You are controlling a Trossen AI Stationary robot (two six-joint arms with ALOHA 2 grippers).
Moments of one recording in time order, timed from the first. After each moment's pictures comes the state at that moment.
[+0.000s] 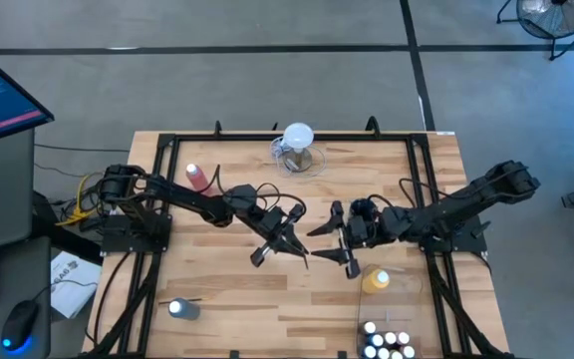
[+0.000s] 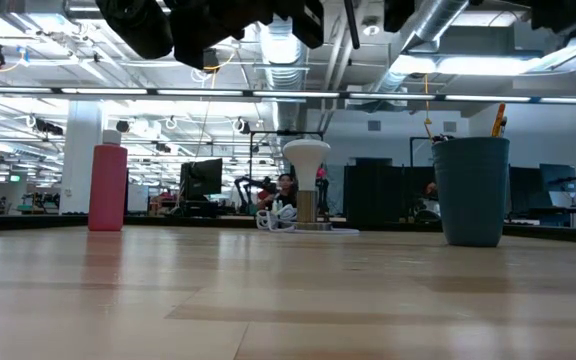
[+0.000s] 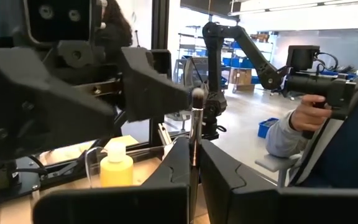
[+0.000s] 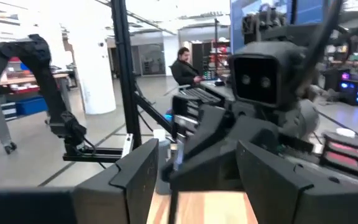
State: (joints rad) left arm -0.05 1.72 0.90 0.93 0.61 -0.11; right arm 0.32 1.35 0.62 0.84 0.14 0.06
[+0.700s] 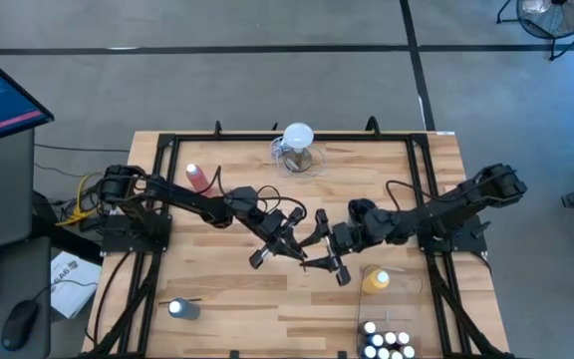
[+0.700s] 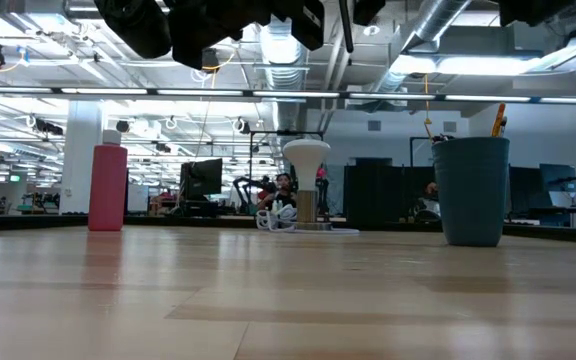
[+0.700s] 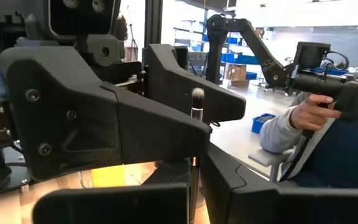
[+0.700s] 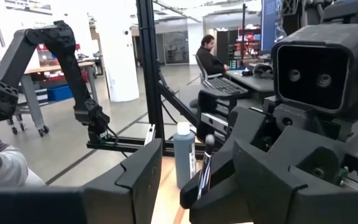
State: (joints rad) left arm -0.05 1.72 0.90 0.91 0.61 -0.11; right arm 0.30 1.48 0.74 0.82 -0.01 0.08
